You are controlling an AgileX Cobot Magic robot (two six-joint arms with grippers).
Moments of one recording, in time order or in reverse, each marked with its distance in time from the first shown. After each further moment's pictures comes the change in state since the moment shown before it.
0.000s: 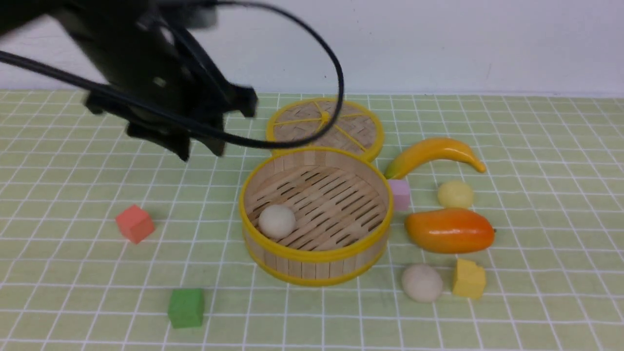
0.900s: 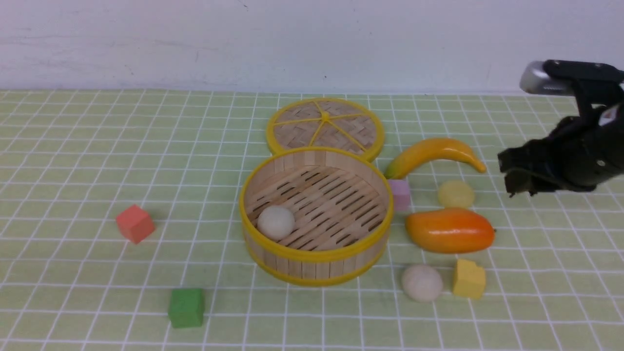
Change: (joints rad) right arm 0.148 0.958 -0.389 0.253 0.050 -0.456; left arm 0.000 -0.968 0.704 0.012 -0.115 -0.075
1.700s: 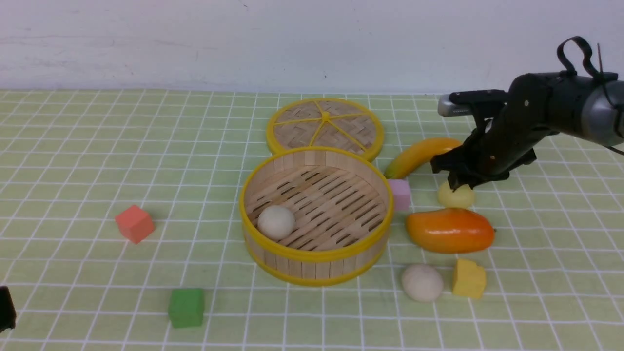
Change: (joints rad) right arm 0.000 0.578 -0.436 -0.133 -0.049 0.020; left arm 0.000 -0.213 0.259 -0.138 -0.327 -0.004
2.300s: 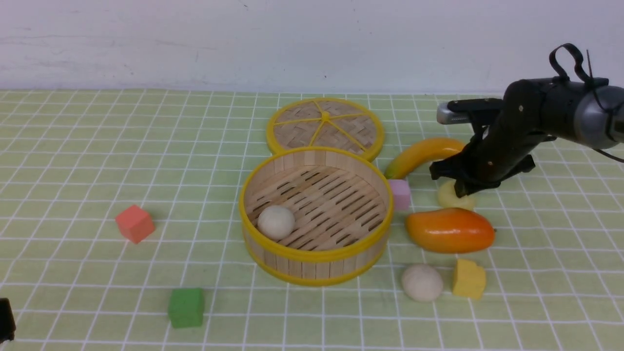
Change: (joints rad) right arm 0.000 0.016 -0.017 -0.006 0.067 0.022; left arm 0.000 0.000 0.000 0.005 0.043 0.000
